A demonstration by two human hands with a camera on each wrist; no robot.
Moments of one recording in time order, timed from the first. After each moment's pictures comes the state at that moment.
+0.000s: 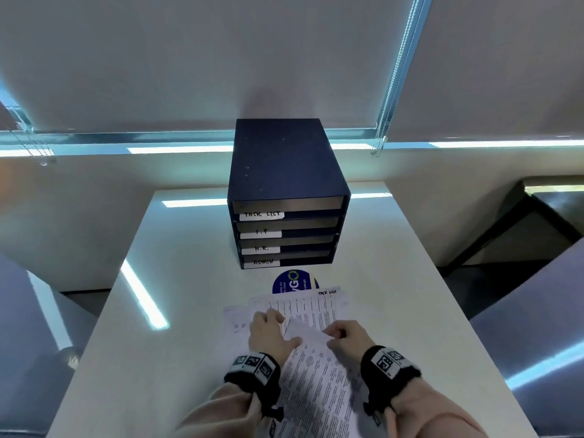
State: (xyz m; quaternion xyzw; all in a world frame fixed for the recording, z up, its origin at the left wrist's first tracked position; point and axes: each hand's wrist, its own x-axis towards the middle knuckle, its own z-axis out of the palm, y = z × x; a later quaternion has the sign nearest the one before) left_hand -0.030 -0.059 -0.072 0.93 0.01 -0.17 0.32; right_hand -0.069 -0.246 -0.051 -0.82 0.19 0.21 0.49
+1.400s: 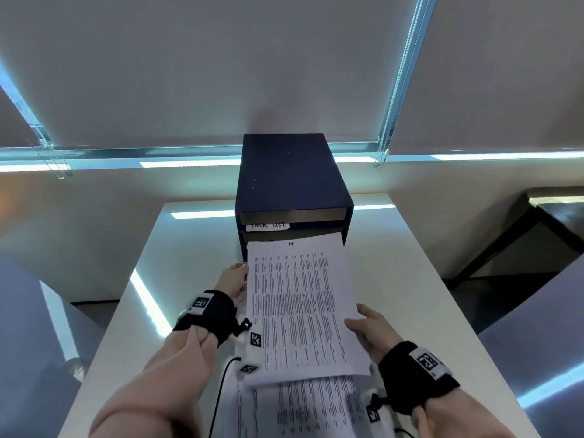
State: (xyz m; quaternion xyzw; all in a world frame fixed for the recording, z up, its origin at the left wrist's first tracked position) left_hand 0.068 -0.002 0.029 0.66 0.19 -0.19 0.70; right_hand -0.065 -0.258 0.012 -0.62 0.26 0.14 0.73
